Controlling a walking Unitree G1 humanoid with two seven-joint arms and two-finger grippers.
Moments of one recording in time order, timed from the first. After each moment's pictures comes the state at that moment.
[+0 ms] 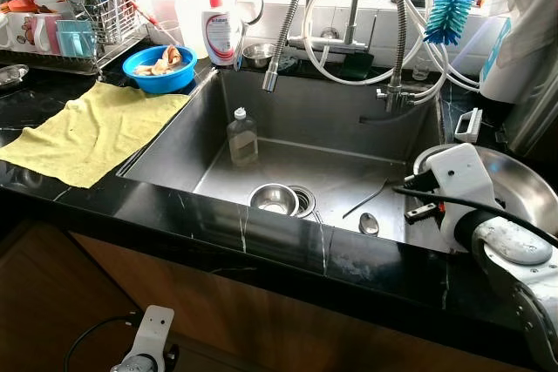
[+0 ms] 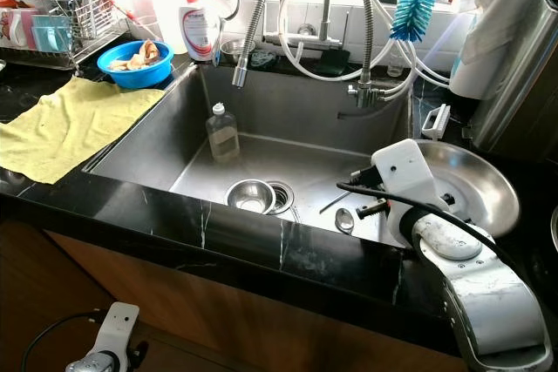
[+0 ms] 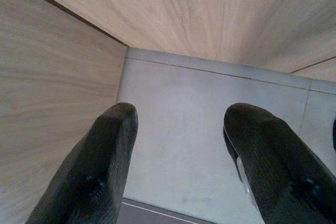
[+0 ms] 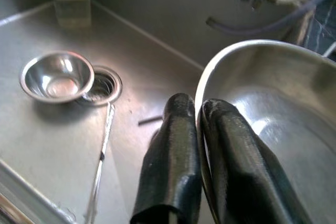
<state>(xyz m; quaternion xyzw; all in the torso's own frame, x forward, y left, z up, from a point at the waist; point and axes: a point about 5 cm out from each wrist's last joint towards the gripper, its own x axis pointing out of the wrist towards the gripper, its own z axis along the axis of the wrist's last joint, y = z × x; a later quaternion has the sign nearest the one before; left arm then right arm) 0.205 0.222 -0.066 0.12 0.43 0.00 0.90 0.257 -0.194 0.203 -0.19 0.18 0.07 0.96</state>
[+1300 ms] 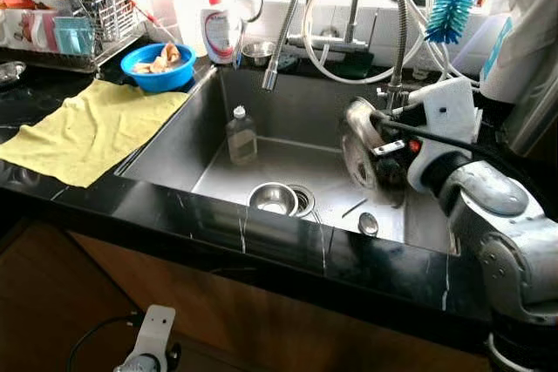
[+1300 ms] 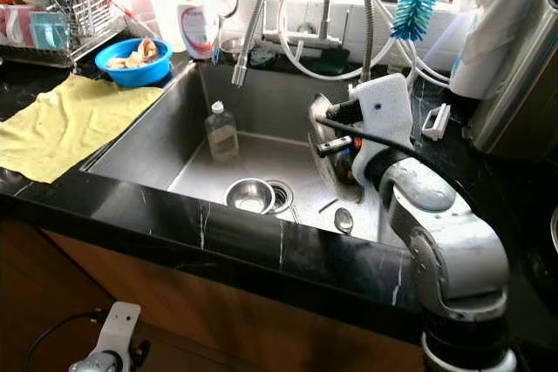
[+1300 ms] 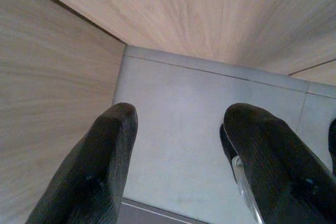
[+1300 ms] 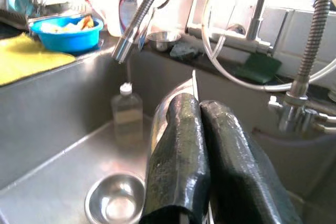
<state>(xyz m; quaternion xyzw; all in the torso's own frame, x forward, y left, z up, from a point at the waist) 0.205 0.219 -0.067 0.11 0.43 0.01 0.90 0.297 -0.156 0.248 -0.06 0.02 0.14 0.99</state>
